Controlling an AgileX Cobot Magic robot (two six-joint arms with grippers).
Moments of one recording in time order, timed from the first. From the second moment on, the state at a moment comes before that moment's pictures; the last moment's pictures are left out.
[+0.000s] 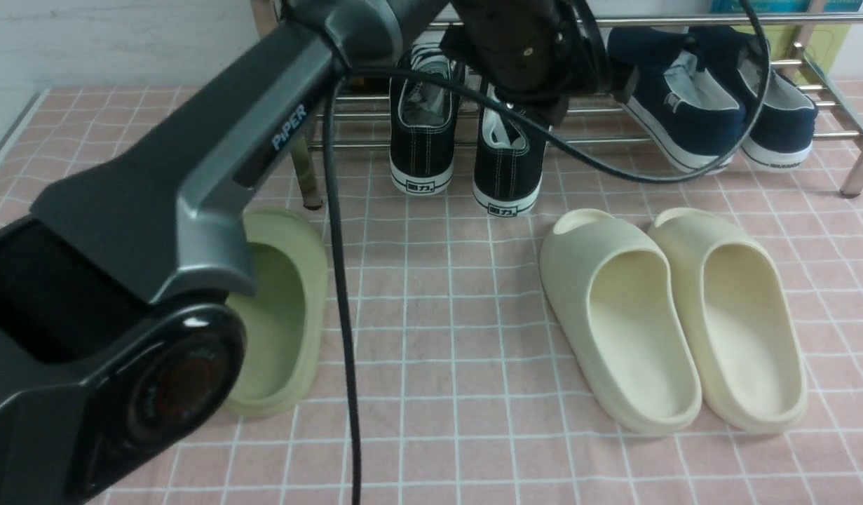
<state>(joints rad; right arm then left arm) 0.01 -0.01 0.01 0.02 0.38 -0.04 -0.67 2.23 -2.46 0.01 1.22 -0.07</state>
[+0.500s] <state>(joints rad) 0.01 -0.01 0.01 0.02 0.38 -0.04 -0.67 2.45 -2.46 0.12 1.19 -0.07</state>
